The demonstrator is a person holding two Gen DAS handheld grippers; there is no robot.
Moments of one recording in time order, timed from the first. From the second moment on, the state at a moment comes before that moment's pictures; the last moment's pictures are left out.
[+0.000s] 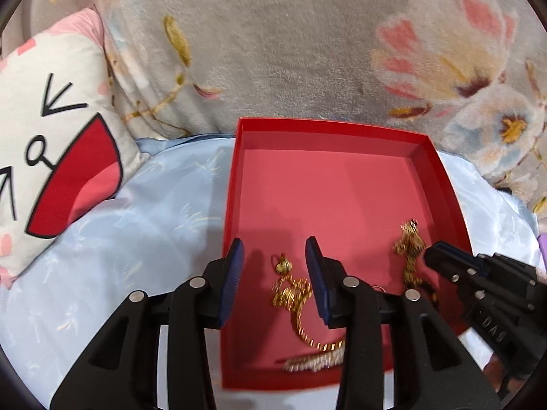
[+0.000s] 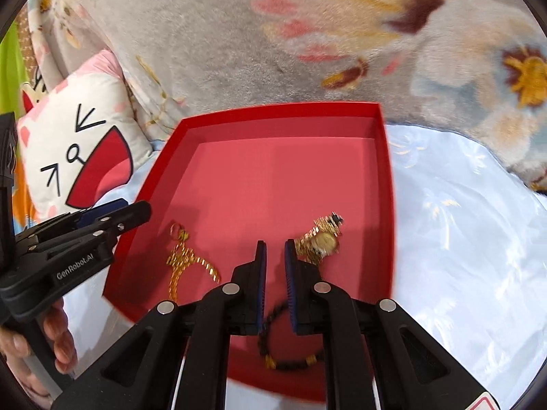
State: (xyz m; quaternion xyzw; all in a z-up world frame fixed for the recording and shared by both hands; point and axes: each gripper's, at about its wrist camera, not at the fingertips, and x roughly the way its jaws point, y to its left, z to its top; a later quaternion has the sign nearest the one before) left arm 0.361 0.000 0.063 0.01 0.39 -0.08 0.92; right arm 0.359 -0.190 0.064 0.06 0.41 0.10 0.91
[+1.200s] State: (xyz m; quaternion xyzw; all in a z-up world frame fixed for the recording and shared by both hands) left arm 0.100 0.013 -0.007 0.06 0.40 -0.16 0.90; right arm 0.113 -0.133 0.011 -0.05 0.44 0.21 0.87
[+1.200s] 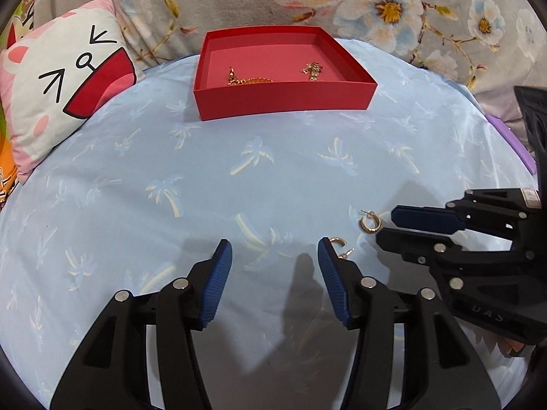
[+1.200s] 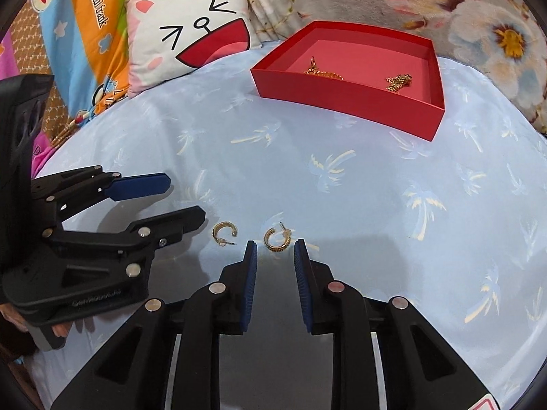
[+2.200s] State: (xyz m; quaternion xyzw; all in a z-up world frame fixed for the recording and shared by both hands) left arm 0.099 -0.021 -0.016 0.10 0.41 -0.19 0.88; right arm 0.124 -0.155 0.009 -0.02 0.44 0.17 0.88
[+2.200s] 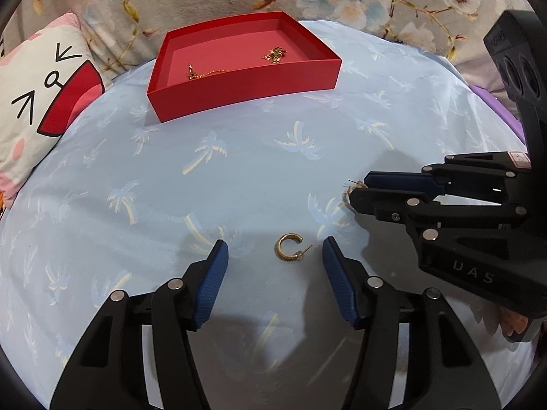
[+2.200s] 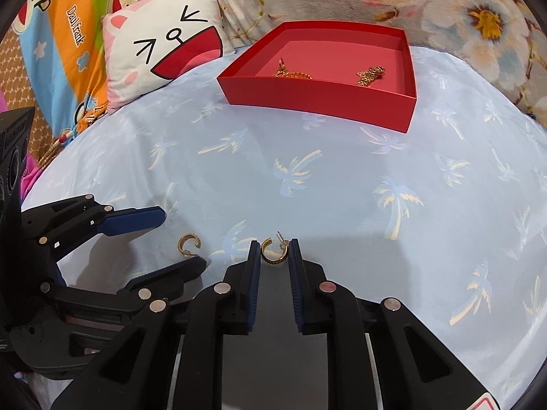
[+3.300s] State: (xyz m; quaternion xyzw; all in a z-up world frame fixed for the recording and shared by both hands) left arm 0.160 -0.011 0.044 0.08 0.36 -0.19 0.91; right arm 0.180 -0.197 0.061 0.03 0.40 0.14 0.90
